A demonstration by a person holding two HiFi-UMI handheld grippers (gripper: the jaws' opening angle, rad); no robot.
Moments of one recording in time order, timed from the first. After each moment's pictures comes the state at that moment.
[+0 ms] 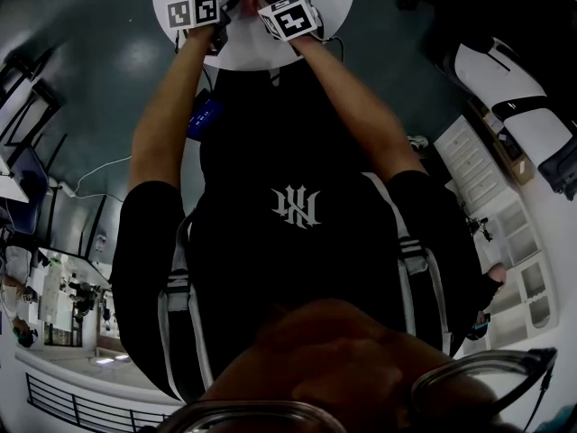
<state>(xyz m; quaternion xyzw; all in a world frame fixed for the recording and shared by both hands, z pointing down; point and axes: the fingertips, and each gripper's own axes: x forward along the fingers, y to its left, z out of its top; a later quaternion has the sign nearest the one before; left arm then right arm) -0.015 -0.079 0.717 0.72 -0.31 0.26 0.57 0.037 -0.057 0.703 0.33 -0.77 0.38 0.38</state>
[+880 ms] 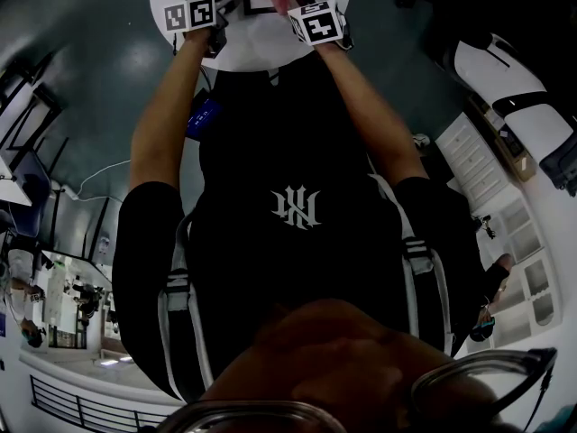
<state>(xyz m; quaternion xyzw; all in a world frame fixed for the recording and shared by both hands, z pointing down) -0.005 -0.076 0.713 0.72 -0.28 0.24 0.58 0.120 -0.051 0.697 0.40 -0.73 0.37 0.41</state>
